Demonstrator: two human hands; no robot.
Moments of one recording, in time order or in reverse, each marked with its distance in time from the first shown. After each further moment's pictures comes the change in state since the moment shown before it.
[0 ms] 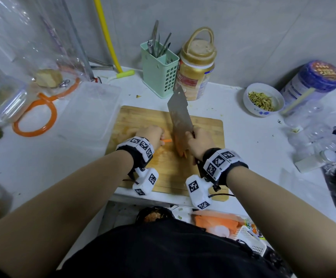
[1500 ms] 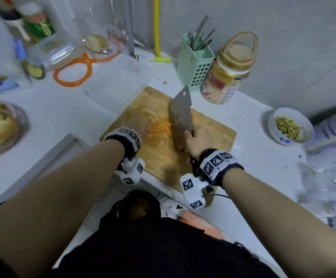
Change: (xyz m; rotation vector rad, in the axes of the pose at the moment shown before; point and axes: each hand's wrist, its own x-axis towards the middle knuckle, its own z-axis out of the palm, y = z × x) left_hand -0.044 -0.031 0.014 0.130 0.017 -0.353; right_hand 0.004 0.012 -0.002 -0.006 -0.251 -0.142
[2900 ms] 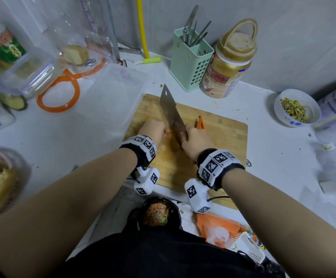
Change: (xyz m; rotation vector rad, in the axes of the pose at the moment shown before) left_hand 0.034 -0.008 -0.014 -0.152 0.118 0.322; right_hand 0.022 -0.055 0.042 -0.347 0.057 -0.009
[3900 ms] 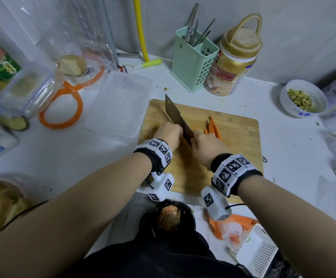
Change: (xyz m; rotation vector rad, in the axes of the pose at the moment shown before) left_hand 0.009 -0.008 -0.007 0.035 -0.072 0.112; right_hand 0.006 -0.021 0.014 -0.194 -0.024 0.043
